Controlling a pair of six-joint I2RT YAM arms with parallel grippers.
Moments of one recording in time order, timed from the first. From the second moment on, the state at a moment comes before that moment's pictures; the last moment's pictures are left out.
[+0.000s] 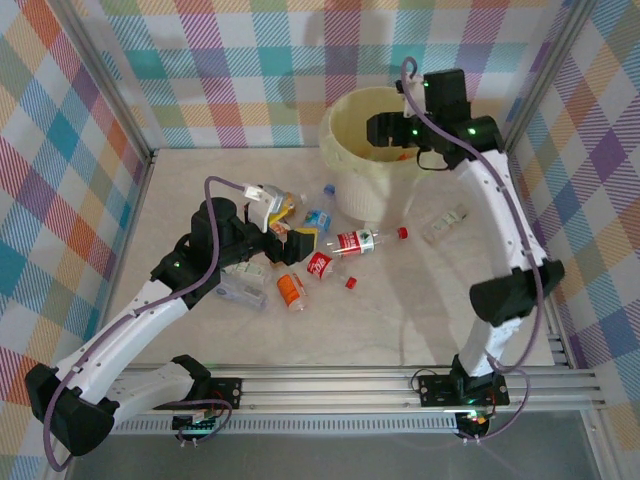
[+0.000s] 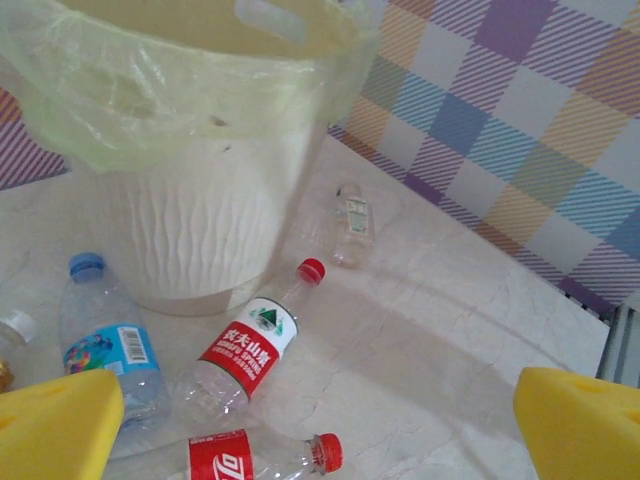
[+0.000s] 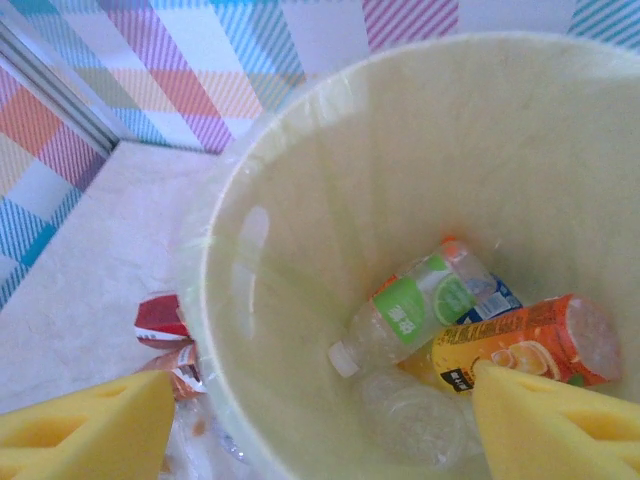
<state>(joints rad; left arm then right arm) -0.60 1.03 0.99 -0.25 0.31 -0.15 0.33 1.74 2.12 -0.94 -0.20 0.15</state>
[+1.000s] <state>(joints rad) -0.74 1.14 1.09 -0.40 0.35 -0.08 0.16 1.14 1.13 -0.82 0.07 0.56</state>
